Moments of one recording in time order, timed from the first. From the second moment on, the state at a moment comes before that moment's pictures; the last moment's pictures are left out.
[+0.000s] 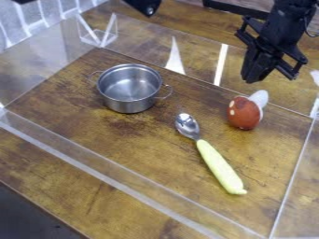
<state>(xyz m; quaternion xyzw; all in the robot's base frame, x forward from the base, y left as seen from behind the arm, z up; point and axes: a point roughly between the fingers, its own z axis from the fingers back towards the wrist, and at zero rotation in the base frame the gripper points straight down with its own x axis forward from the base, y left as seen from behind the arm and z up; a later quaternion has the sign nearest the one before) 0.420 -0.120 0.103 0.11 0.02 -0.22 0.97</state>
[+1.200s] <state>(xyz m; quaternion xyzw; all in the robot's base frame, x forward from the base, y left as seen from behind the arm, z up) 0.414 -0.093 0.068 0.08 0.05 -0.18 0.98</state>
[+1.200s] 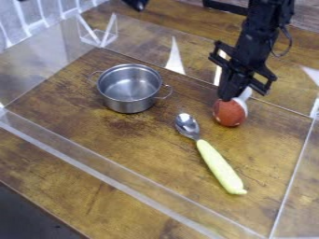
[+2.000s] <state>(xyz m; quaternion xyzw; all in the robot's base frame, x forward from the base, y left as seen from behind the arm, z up) 0.406 -0.092 0.092 0.08 0.00 -0.20 0.98</state>
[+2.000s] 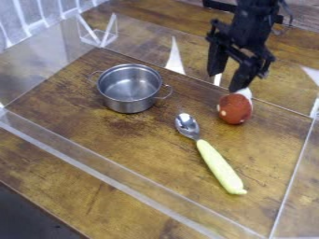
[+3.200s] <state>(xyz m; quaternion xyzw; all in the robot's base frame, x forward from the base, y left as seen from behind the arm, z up) 0.407 -0.104 0.062 0.06 0.02 -0.25 0.97</state>
